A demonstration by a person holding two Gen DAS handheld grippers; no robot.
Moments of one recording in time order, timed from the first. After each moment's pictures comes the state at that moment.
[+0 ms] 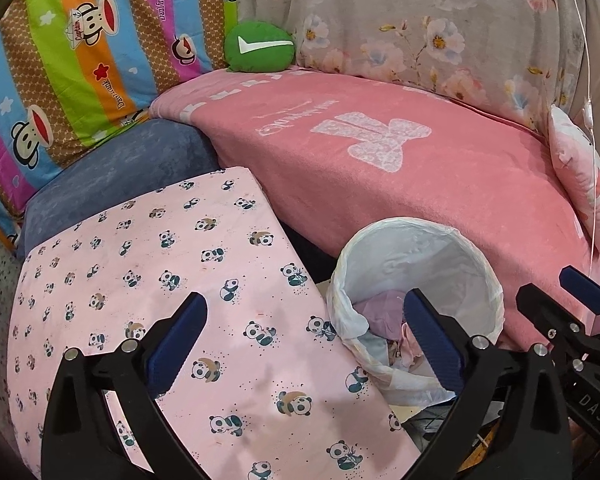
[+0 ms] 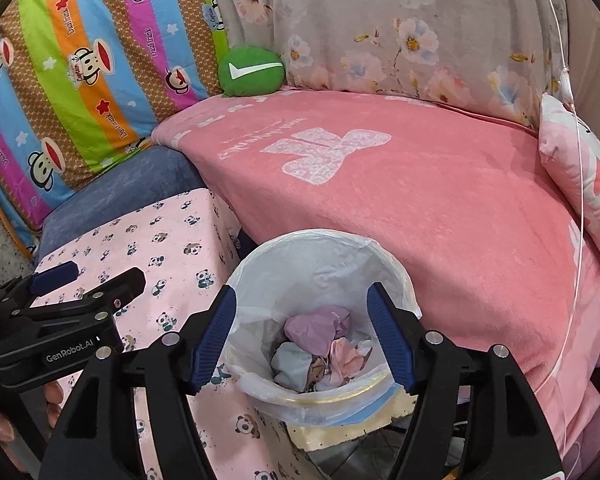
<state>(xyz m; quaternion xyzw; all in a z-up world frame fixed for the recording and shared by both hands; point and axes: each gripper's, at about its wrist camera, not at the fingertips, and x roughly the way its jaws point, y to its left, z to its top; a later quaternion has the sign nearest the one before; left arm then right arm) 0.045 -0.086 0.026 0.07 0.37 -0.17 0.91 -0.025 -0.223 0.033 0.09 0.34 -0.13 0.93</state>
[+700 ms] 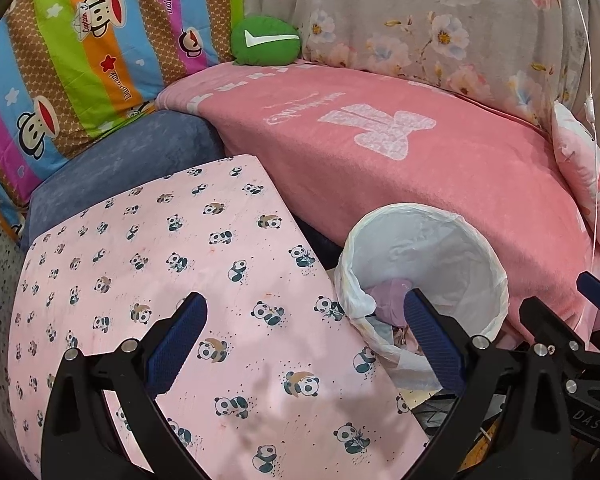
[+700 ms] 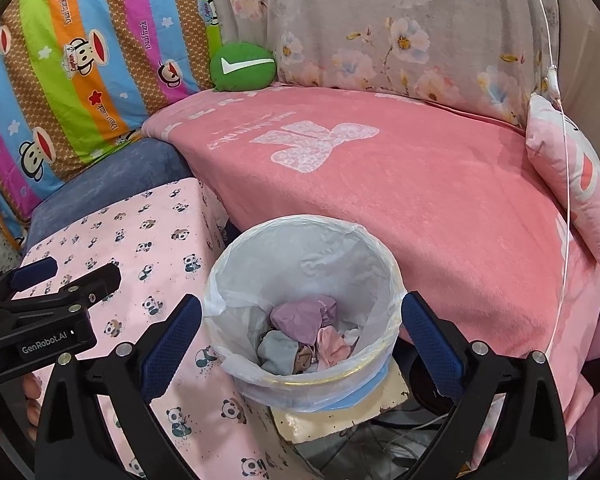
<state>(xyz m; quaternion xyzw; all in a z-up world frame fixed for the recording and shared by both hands) 0.036 -0.076 0.018 0.07 0.37 -0.16 0.91 -0.036 -0.220 0.023 0.08 0.35 -0.15 0.92</state>
